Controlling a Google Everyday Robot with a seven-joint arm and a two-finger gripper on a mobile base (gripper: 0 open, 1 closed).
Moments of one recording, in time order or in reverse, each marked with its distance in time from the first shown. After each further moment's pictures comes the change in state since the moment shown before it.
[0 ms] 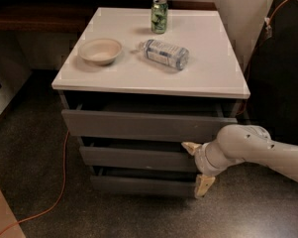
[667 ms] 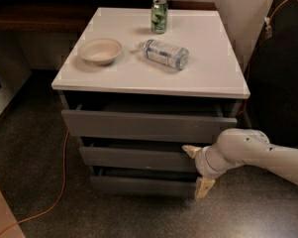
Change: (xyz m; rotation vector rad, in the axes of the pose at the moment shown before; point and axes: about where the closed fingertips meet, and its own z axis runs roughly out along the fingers) arm 0.009 0.006 0.015 -0.008 -0.011 0.009
